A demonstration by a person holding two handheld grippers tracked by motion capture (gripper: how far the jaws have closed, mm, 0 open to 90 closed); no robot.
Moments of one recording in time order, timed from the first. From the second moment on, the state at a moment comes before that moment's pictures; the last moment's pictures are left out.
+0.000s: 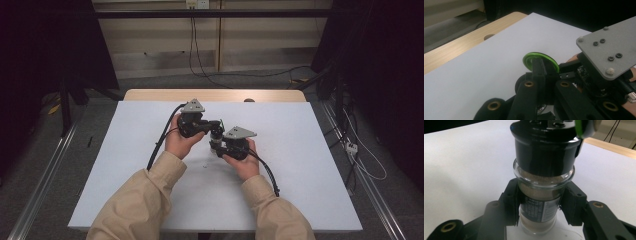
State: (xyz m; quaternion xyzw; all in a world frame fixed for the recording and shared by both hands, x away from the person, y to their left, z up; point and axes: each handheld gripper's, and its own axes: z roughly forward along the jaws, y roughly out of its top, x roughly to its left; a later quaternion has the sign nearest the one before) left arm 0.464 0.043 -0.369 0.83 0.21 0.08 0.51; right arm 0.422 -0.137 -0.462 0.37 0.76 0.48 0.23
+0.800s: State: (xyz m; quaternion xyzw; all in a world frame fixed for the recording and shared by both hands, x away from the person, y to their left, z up) left arm 0.466 0.033 -0.371 0.83 0.20 0.07 0.51; right arm 0.422 -0.137 -0.462 0.37 0.76 0.48 0.23
